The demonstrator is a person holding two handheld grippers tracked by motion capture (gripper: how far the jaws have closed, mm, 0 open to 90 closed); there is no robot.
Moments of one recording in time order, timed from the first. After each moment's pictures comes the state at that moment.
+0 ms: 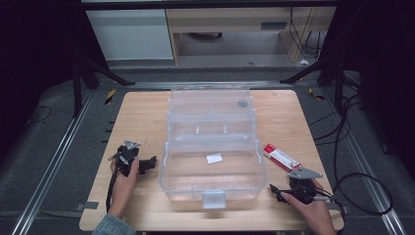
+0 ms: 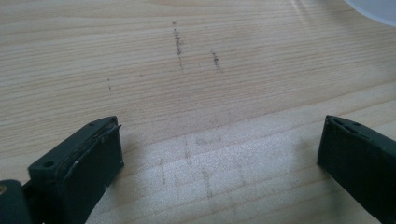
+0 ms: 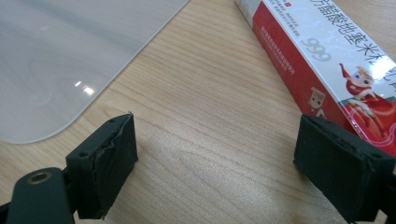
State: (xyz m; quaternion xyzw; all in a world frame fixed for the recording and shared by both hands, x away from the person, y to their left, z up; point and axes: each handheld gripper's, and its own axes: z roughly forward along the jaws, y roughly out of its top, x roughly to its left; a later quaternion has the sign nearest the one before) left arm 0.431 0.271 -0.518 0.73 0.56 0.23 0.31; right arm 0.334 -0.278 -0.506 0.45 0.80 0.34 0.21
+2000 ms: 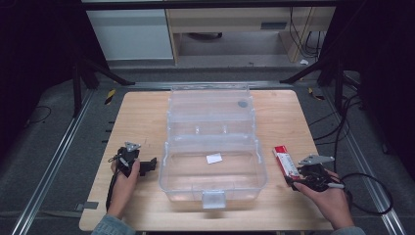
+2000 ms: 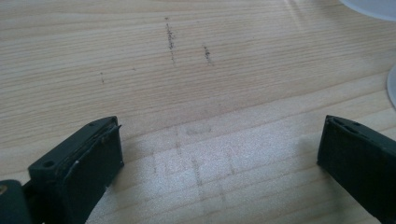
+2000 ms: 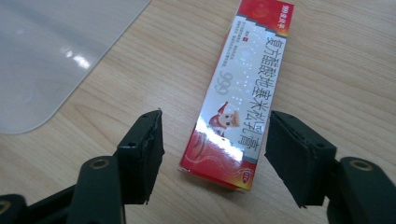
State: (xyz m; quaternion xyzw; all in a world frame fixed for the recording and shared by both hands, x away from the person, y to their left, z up) left arm 0.425 0.268 -0.518 0.73 0.56 0.23 0.31; right arm 0.351 -0.304 -0.458 0.47 0.82 0.27 0.19
